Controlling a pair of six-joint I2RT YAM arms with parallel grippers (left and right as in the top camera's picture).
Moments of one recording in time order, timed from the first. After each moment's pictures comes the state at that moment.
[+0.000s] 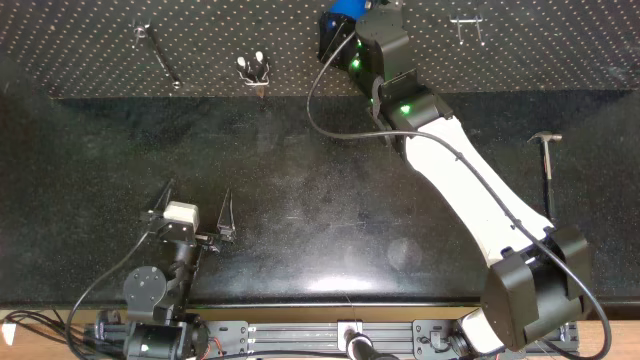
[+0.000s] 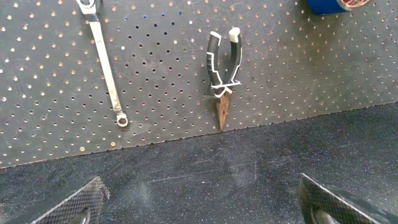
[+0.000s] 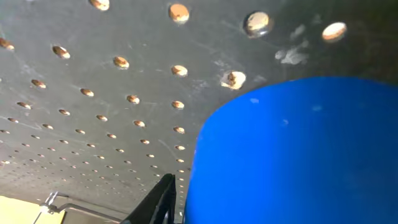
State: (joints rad) left arm -0.07 0.01 0.01 -0.07 0.09 0.05; right arm 0.44 1.73 1.39 0.01 -0.03 0.79
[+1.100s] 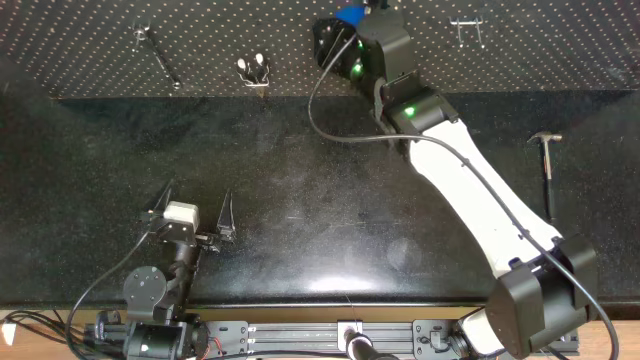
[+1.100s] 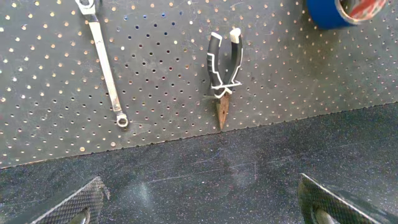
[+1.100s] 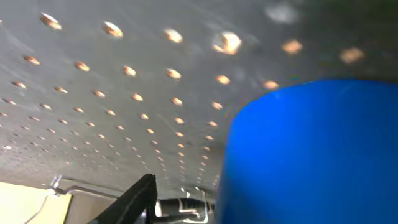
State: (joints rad) left arm -0.07 0.01 0.01 -0.07 0.09 0.05; right arm 0.44 1.69 1.40 -0.11 -0.06 0.82
